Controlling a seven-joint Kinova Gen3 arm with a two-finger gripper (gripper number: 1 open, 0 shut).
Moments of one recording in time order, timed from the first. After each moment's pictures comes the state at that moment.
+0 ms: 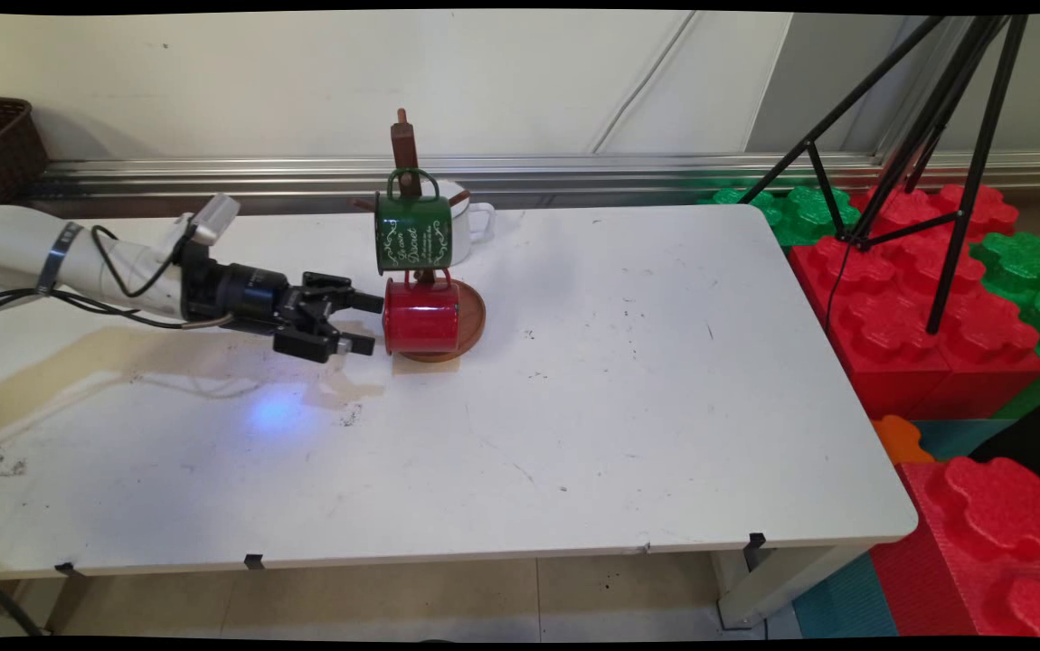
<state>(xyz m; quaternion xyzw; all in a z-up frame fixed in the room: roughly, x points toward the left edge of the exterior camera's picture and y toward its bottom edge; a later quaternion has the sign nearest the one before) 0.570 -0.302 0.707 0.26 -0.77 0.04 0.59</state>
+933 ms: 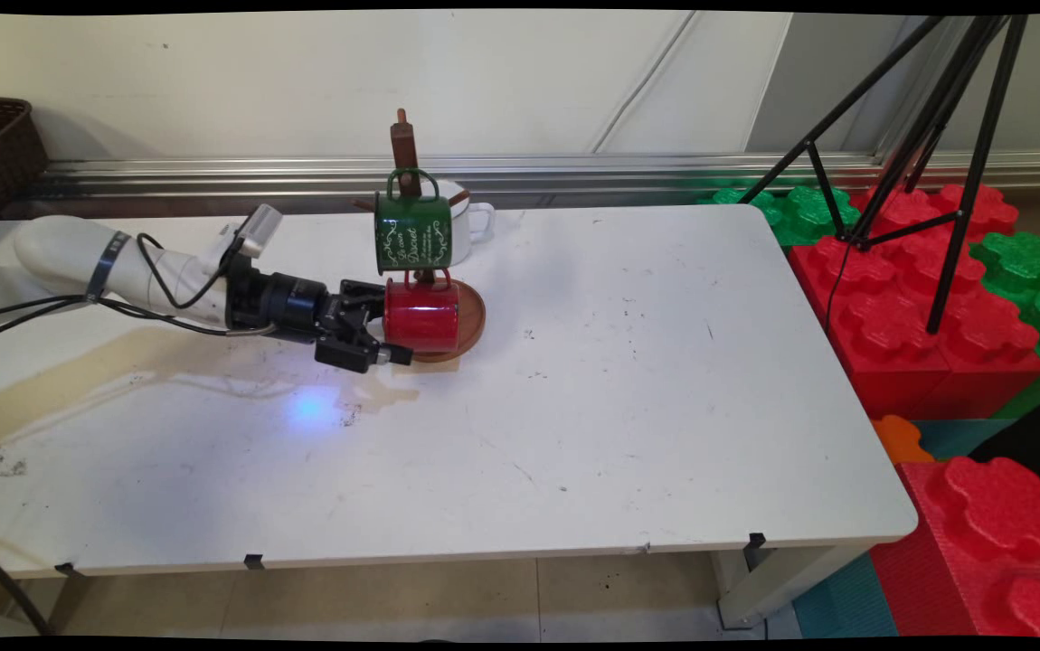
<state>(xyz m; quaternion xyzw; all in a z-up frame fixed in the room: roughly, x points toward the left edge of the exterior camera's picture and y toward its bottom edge) 0.530 -0.319 0.693 0.24 -0.77 0.04 0.59</state>
